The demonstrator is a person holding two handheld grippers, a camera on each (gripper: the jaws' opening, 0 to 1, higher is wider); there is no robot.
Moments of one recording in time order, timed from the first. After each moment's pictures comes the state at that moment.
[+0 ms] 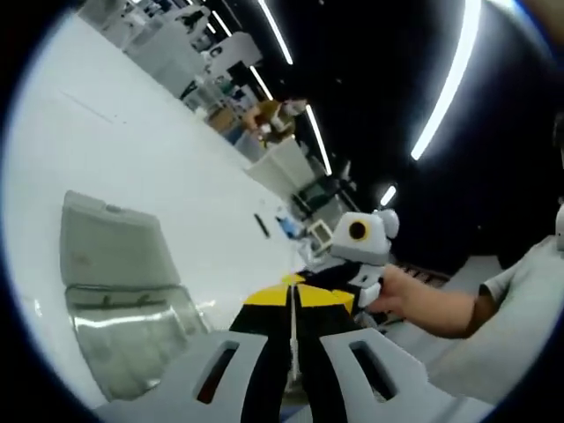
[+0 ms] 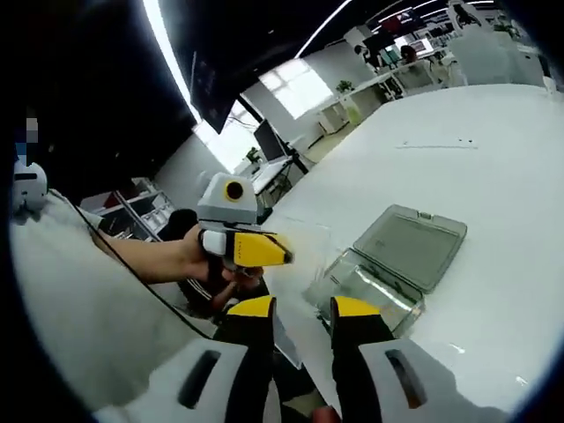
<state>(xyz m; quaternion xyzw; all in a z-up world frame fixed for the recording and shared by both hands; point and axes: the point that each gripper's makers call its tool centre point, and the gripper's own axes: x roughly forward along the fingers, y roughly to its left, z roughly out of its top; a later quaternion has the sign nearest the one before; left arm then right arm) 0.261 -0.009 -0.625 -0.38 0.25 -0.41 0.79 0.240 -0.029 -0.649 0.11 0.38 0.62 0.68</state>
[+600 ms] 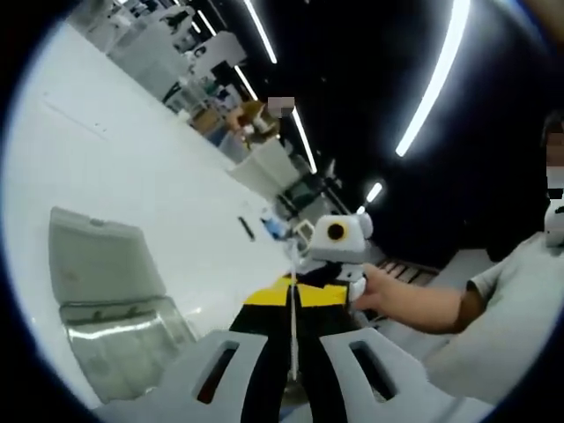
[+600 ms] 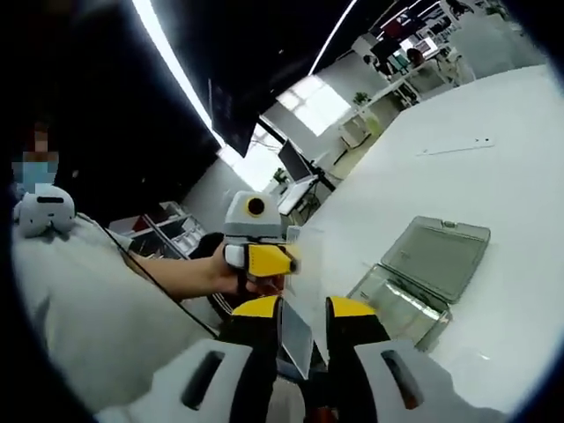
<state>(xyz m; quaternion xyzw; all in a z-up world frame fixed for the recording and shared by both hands) 0.261 -0.012 -0.605 -0.37 0.23 -0.44 0.78 0.238 -0.024 -0.626 0.19 0.37 0.65 0.64</state>
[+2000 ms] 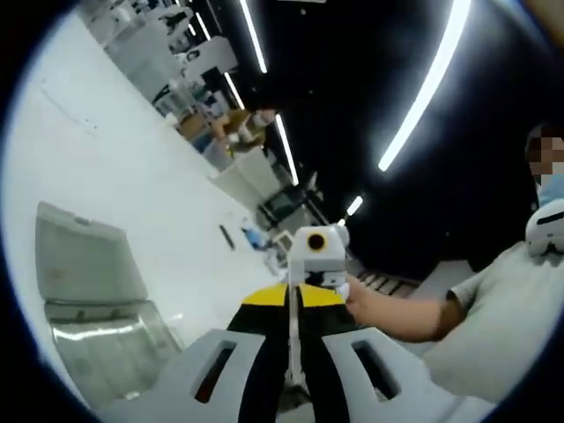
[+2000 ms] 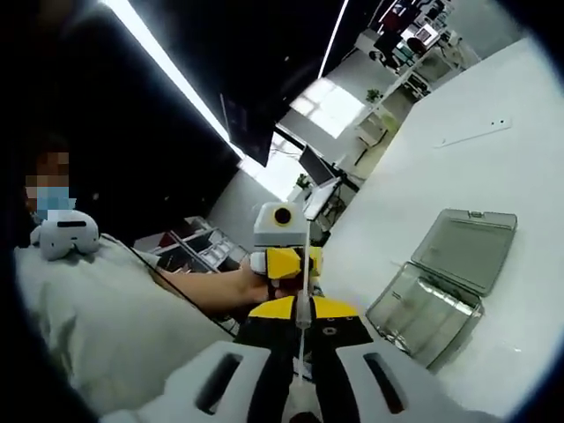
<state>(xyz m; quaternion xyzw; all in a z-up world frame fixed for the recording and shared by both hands) 0.257 -0.008 -0.592 -0.41 0.20 -0.47 0.76 0.226 -0.015 -0.604 0.24 0.37 0.66 0.60</state>
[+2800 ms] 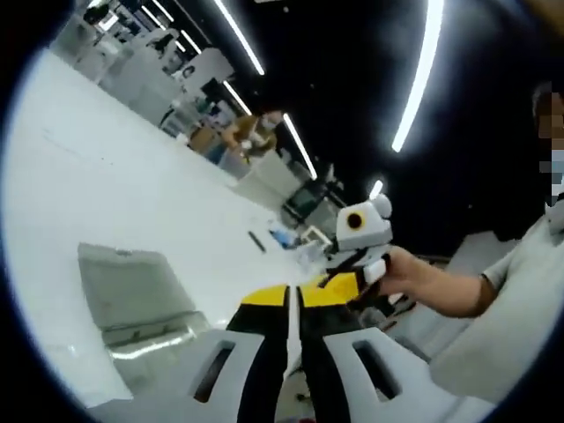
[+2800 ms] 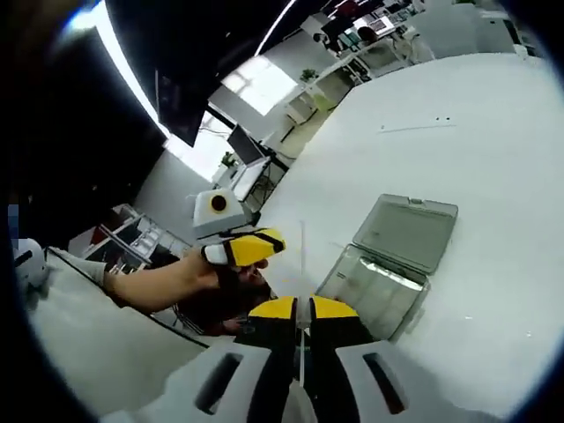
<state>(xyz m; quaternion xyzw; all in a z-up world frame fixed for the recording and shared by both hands) 0.260 0.032 -0.602 -0.33 0.19 -0.44 0.81 0.241 -0.025 -0.626 0.11 0.48 0.52 0.70</state>
